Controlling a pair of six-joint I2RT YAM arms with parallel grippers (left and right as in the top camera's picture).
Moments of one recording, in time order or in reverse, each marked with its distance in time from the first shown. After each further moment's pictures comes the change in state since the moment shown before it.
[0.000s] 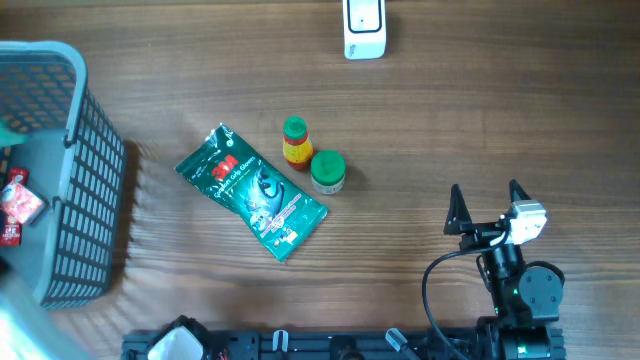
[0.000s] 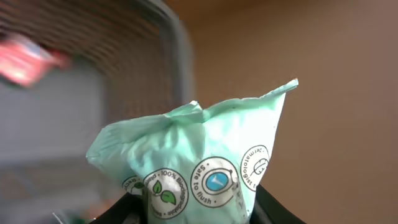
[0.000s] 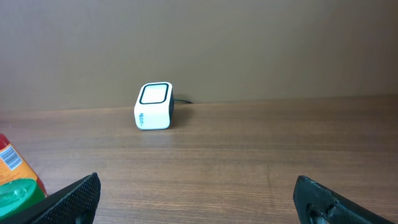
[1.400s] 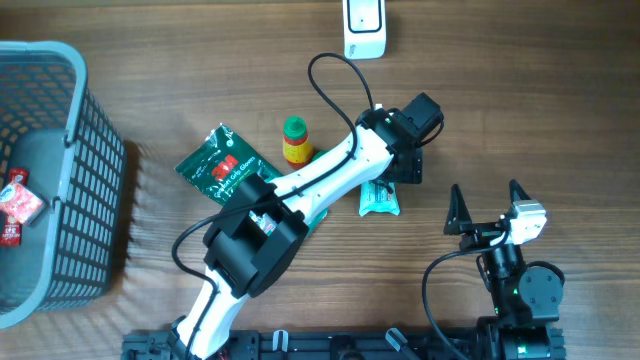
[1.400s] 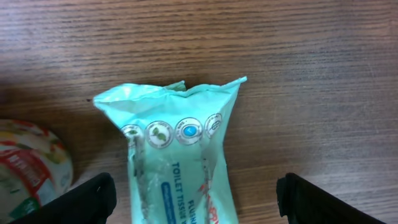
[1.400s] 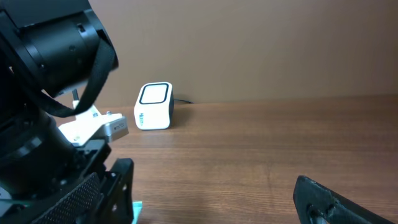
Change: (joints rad) left arm -1.519 1.009 0.003 0.120 -0.142 0.404; right arm 0.000 0.000 0.000 0.000 0.000 0.000
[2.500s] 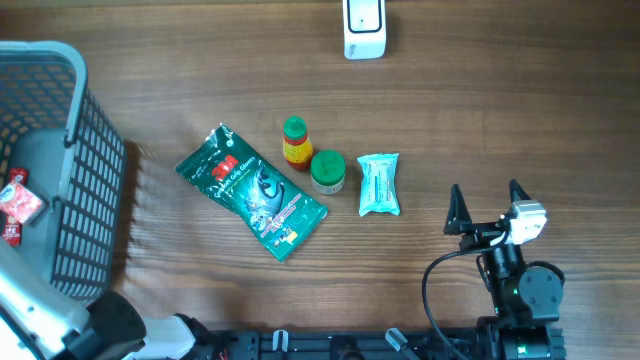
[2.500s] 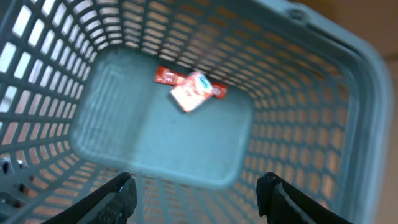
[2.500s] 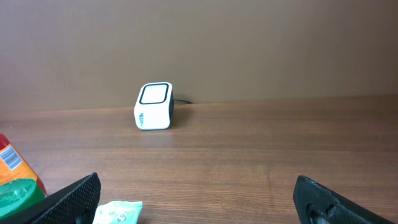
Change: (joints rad) left arm 1.511 -0.568 0.356 -0.654 -0.296 -0.447; right arm 0.000 0.000 0.000 0.000 0.000 0.000
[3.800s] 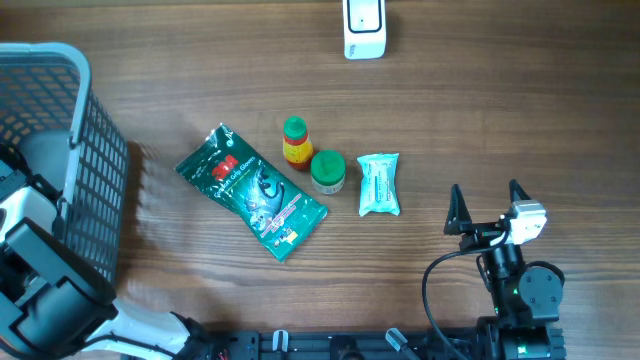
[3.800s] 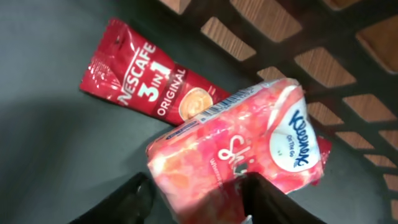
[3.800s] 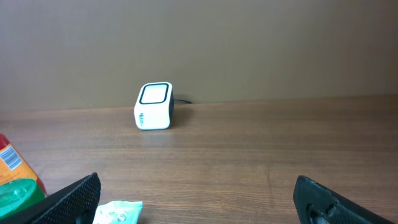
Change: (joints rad) left arm 0.102 0.198 -1.109 1.357 0.015 -0.105; right arm 0.000 0.000 0.000 0.000 0.000 0.000
